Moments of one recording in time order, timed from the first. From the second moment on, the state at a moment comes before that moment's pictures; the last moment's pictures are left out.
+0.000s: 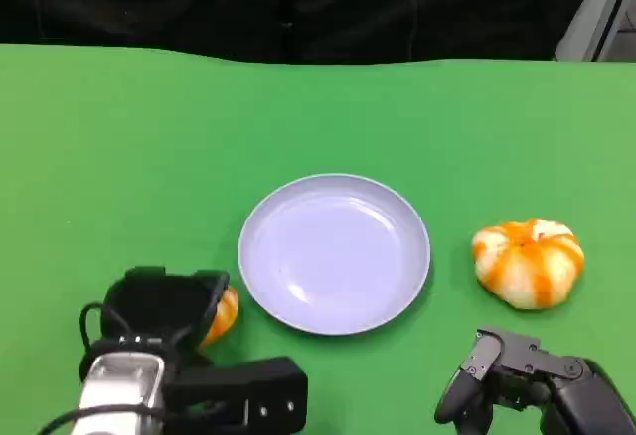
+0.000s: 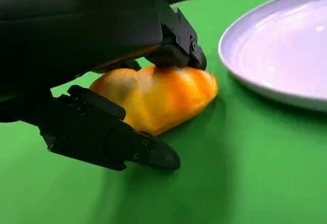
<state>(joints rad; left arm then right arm) -0.16 0.23 -0.41 0.17 1.14 0.29 -0.10 0.49 -0.11 0.21 -0.50 -0.11 -0.15 0.14</state>
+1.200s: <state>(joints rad) -0.31 0.27 -0.36 0.32 0.94 -0.24 0.75 0.47 -0.11 0.21 -0.49 -0.11 -0.17 0.13</state>
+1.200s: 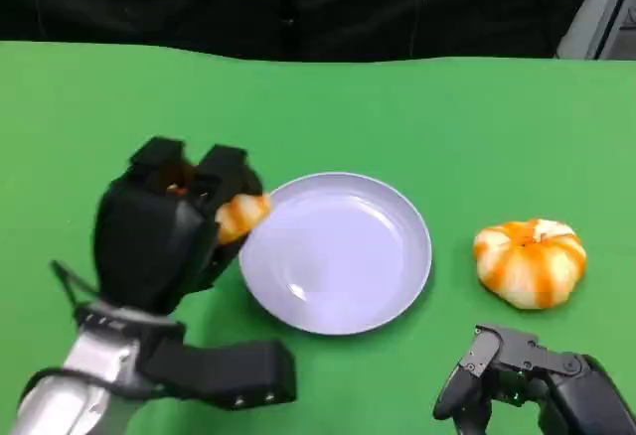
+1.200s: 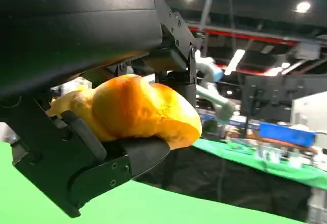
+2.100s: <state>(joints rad) -0.57 0.10 -0.51 0.62 0.80 -0.21 0.31 0.48 -0.11 0.22 -0.48 -0.12 -0.19 0.13</state>
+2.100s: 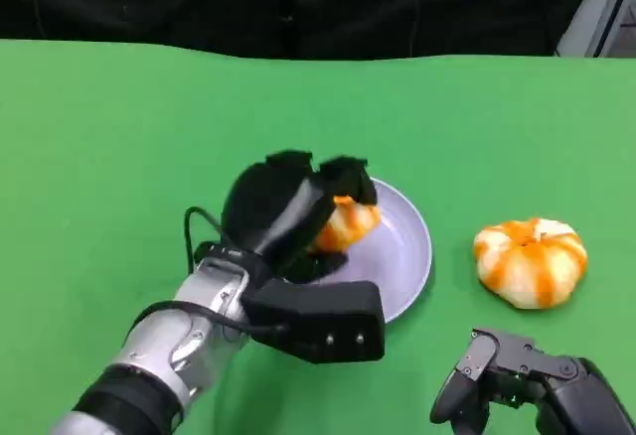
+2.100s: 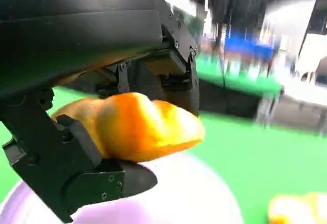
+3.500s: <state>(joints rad) 0.02 0.25 -0.14 -0.10 0.30 -0.39 0.00 0.46 -0.11 0.18 -0.42 -0.10 -0.23 0.12</state>
